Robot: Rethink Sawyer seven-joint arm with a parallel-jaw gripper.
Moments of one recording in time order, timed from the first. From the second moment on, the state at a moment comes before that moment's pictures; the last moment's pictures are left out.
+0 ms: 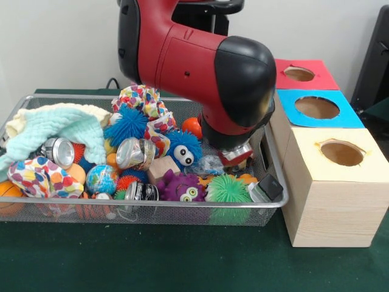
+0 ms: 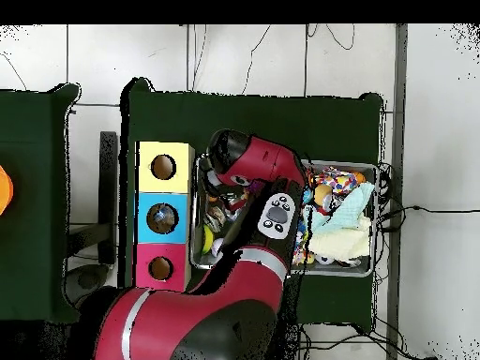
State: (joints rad) arm 0.00 -0.09 -0.39 1.05 0.36 1.22 2.47
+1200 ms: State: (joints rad) arm -0.02 -0.08 -0.39 1.05 0.37 1.14 2.47
